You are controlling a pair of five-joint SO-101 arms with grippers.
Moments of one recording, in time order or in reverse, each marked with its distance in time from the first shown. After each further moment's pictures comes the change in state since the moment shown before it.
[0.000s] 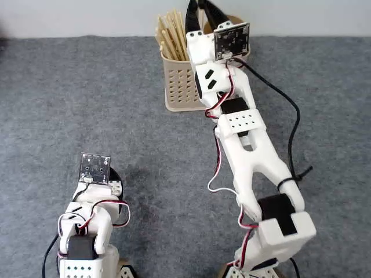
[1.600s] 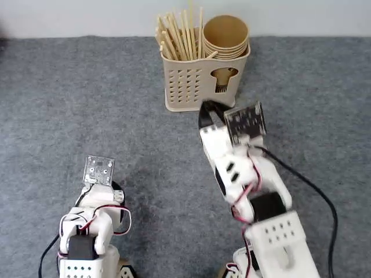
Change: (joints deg) left arm 0.5 0.0 0.0 10.6 0.1; right arm -4.0 -72.1 52.4 47.3 1.8
